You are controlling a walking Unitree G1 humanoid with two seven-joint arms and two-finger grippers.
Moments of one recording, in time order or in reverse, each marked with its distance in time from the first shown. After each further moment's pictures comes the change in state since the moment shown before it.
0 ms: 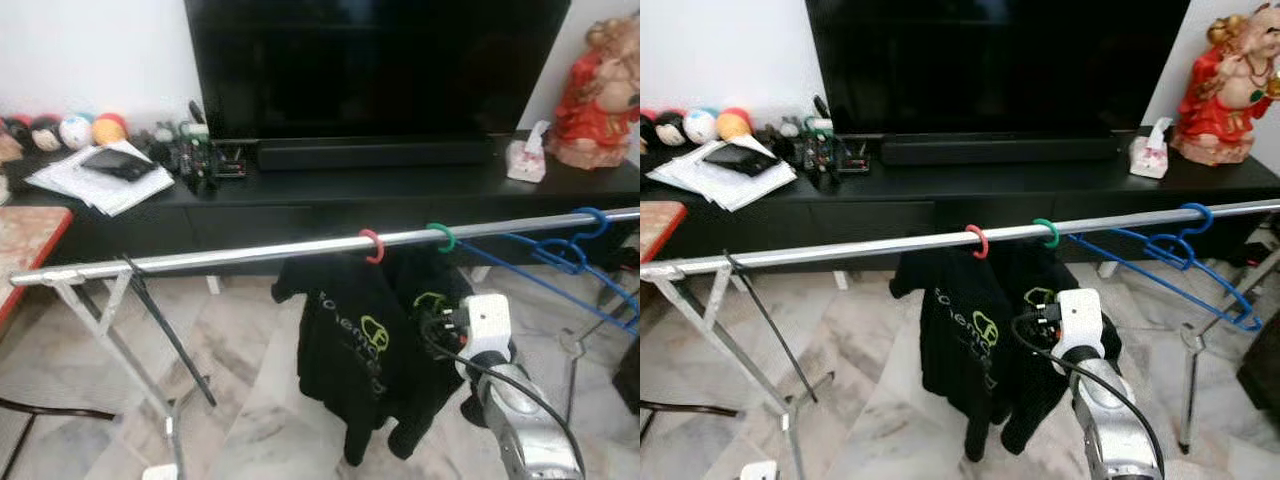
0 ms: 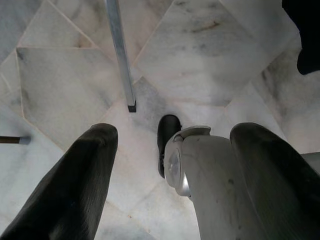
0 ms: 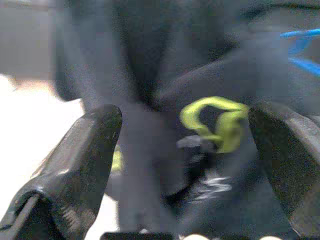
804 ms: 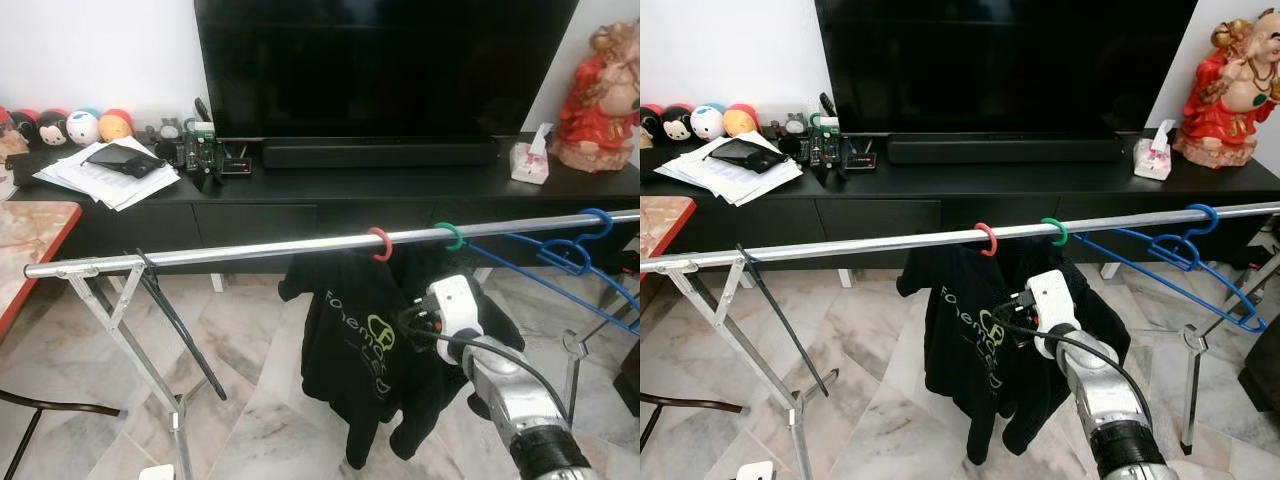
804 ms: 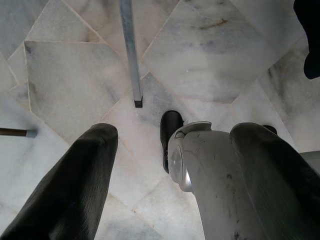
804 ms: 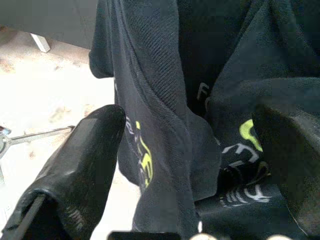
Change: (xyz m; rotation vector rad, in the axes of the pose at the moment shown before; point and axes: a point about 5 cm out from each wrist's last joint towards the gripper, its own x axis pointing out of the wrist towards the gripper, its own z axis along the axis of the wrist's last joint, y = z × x) left arm 0.000 0.002 0.000 -0.003 0.012 -0.004; right arm 0.028 -0.006 0.011 -0.081 0.119 0.127
